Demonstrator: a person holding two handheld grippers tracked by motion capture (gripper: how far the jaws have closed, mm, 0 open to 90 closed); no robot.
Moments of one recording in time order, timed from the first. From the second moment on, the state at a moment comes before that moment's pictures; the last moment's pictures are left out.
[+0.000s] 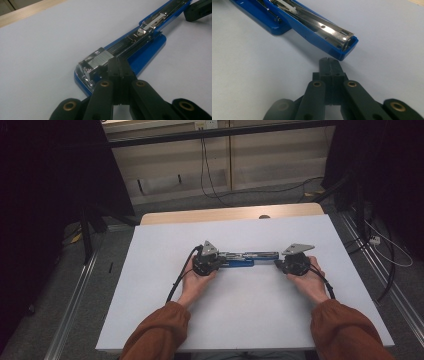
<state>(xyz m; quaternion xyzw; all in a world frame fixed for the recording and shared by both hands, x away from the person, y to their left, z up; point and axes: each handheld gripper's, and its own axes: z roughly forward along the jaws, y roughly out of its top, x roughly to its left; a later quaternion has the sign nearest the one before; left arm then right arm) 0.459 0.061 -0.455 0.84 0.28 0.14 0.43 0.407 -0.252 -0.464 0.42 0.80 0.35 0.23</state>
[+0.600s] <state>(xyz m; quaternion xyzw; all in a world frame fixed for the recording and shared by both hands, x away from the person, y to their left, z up) 0.460 0.063 -0.455 0.84 0.28 0.14 0.43 0.406 -0.252 -0.464 0.43 0.80 0.35 0.23</state>
